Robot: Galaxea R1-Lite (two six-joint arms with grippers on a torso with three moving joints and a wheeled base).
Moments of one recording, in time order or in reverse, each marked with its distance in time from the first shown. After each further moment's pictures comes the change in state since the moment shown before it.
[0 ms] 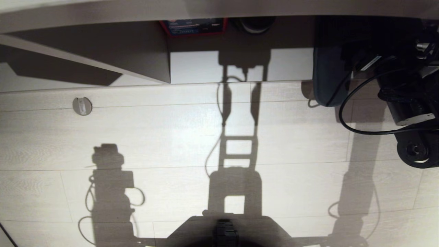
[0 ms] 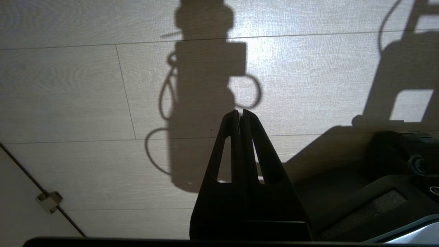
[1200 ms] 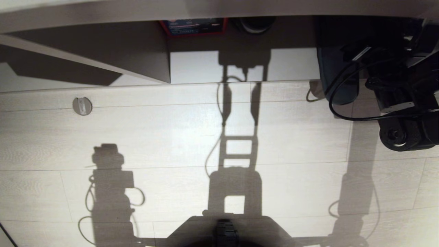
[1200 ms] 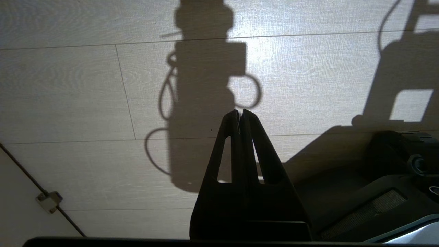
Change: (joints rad) left arm 0.000 0.000 0.000 0.000 0.000 0.000; right arm -0.002 0.113 -0.195 0.003 0.000 -0.007
